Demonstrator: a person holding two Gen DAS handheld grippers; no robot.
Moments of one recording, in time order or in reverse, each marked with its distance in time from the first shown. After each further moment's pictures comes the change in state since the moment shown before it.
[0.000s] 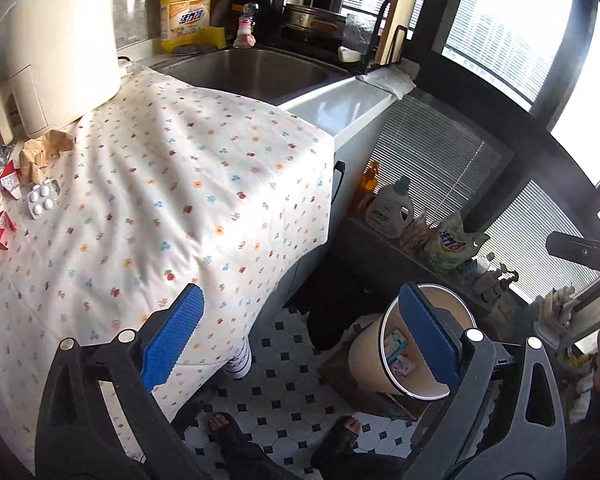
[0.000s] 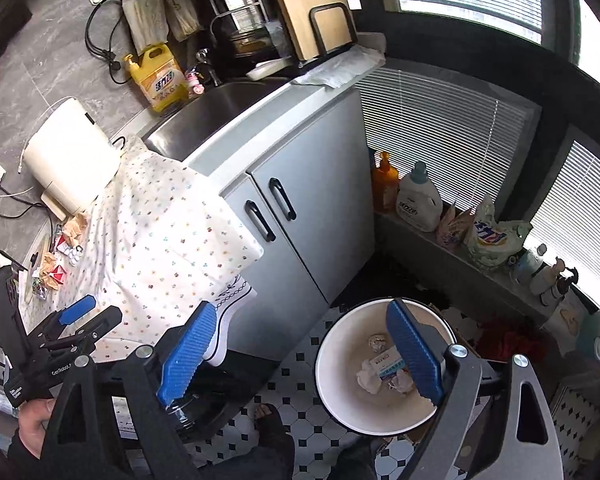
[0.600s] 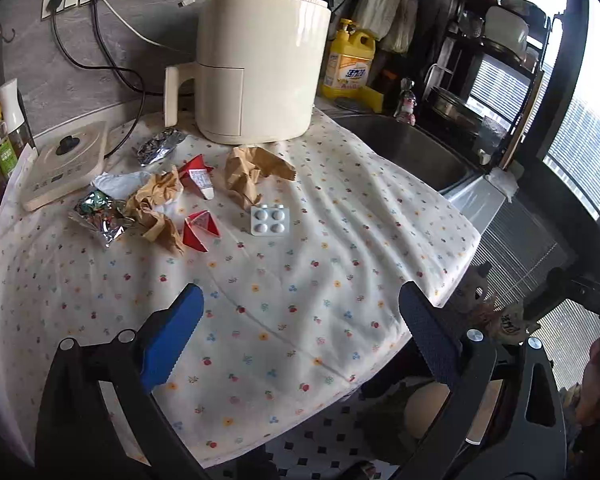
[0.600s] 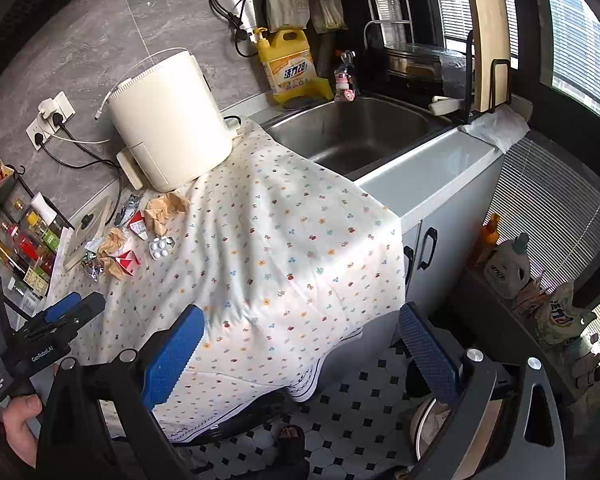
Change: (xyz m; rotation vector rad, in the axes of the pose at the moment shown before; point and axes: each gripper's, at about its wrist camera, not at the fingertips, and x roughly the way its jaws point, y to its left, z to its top) left arm -0.099 0.168 -0.005 -0.274 -0.168 0.258; right arm 0.037 0.197 0.023 -0.240 -0.053 0.168
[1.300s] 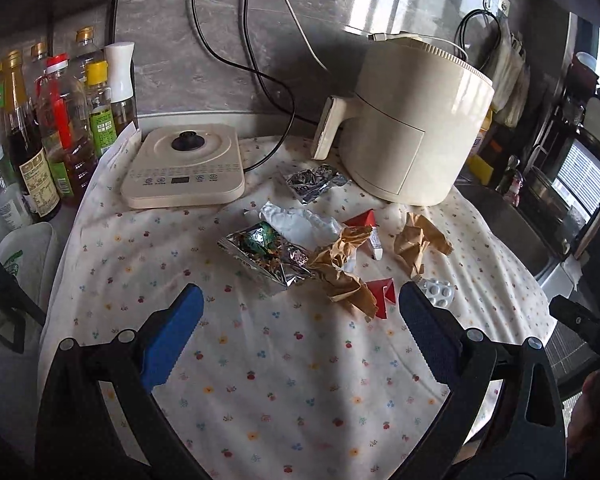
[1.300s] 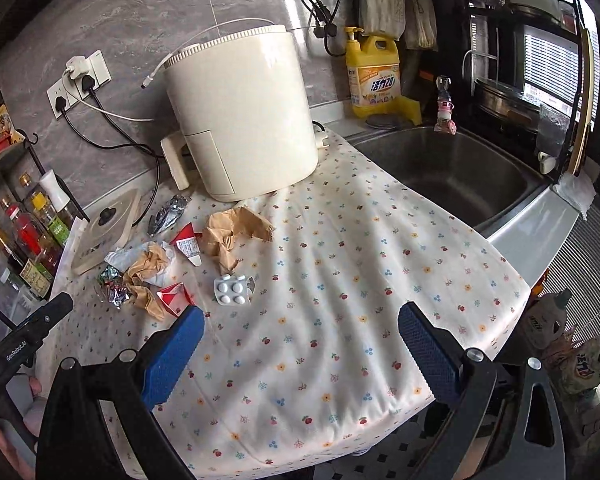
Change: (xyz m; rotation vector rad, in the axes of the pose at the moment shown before) left arm -0.007 0.145 0.024 -0.217 -0.110 0.203; right arm 0.089 0.141 0.036 -0.122 -0.044 0.020
